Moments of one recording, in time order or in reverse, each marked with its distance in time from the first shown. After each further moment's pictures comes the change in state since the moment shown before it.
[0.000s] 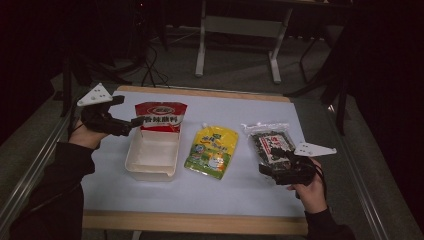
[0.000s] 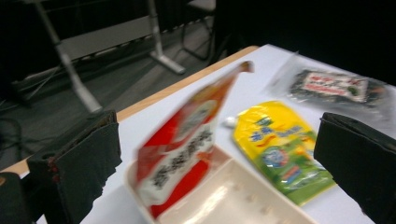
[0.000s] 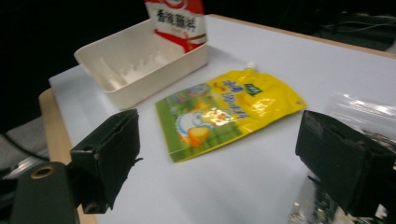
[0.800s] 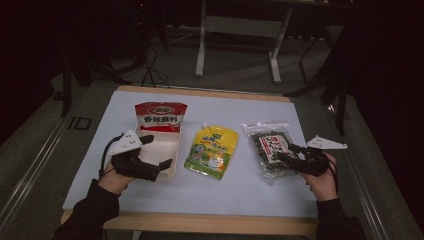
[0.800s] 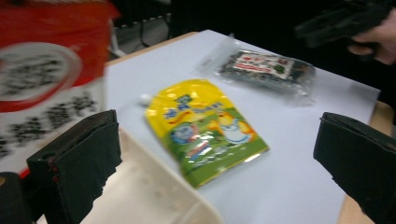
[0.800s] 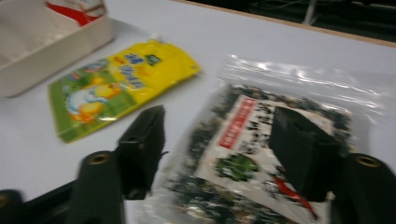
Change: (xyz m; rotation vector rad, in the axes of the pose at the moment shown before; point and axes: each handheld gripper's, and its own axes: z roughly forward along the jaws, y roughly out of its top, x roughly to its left) left arm -0.106 -0.053 0.029 -0.008 -0.133 -0.016; right arm -0.065 -0.019 -0.016 0.071 -0.255 0.043
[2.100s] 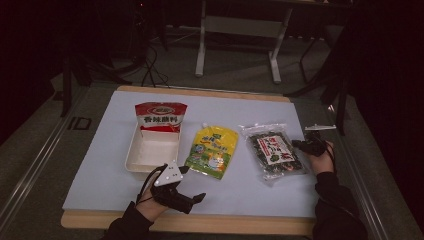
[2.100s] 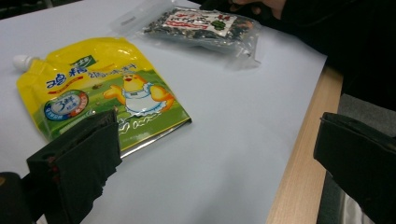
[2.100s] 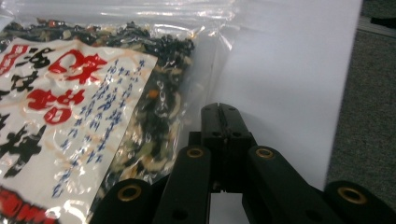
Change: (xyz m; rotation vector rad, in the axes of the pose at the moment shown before) left arm -0.068 -0.040 0.060 0.078 -0.143 -0.001; right arm -0.116 -0.022 0.069 0.262 -0.201 0.127
